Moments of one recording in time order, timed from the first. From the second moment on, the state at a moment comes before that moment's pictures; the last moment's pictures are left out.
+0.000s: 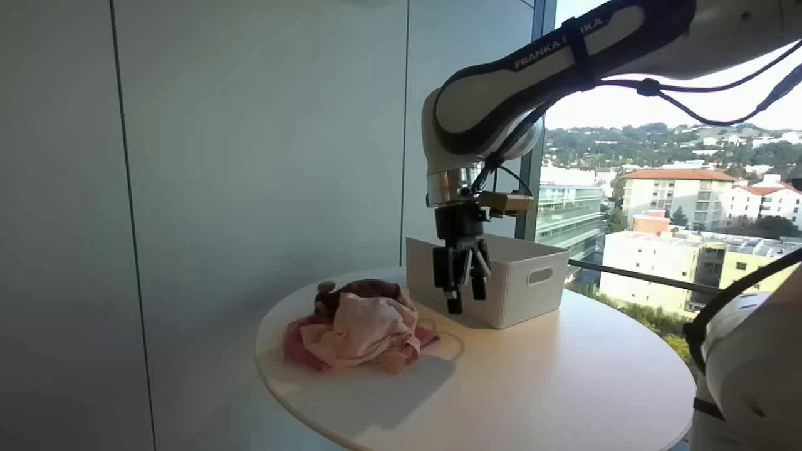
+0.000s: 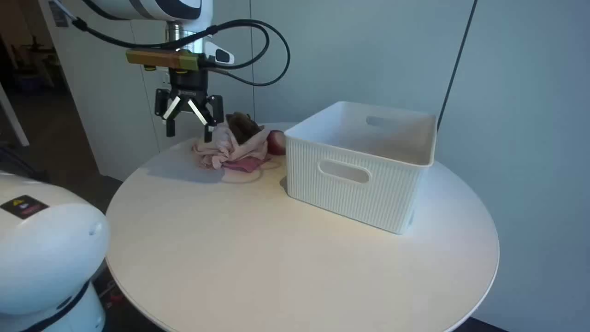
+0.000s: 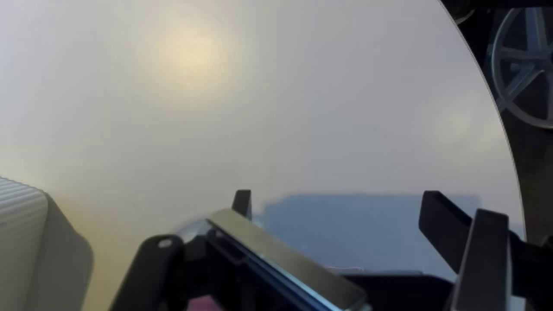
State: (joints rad) arm 0.09 -0.52 0.05 -2.46 0.02 1.75 -0.08
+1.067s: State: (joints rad) arm 0.09 -0.52 0.05 -2.44 -0.03 1.76 -0.07
